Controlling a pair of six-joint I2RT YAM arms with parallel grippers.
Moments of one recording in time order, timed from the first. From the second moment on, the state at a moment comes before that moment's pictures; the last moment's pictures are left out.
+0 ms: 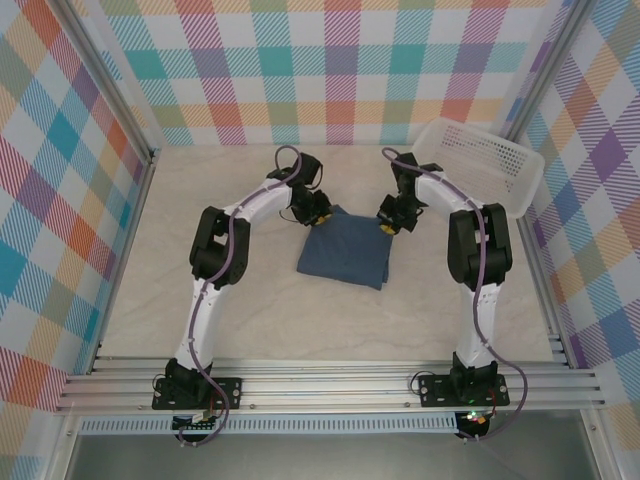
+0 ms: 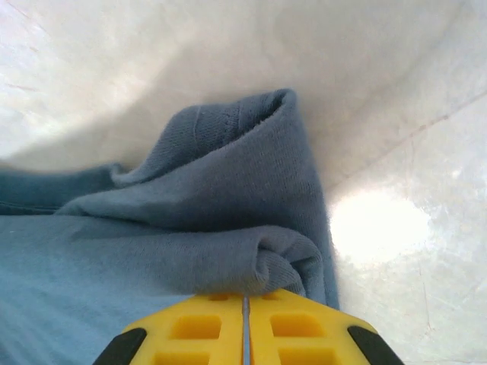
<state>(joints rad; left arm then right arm) -0.45 2.37 1.97 -0.72 0.27 -0.93 0.26 2.13 1.69 -0.95 -0.22 0.74</state>
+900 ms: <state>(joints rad) -0.39 2.04 1.57 -0.73 0.32 -0.68 0.27 1.66 1.49 -0.87 -0.32 0.62</state>
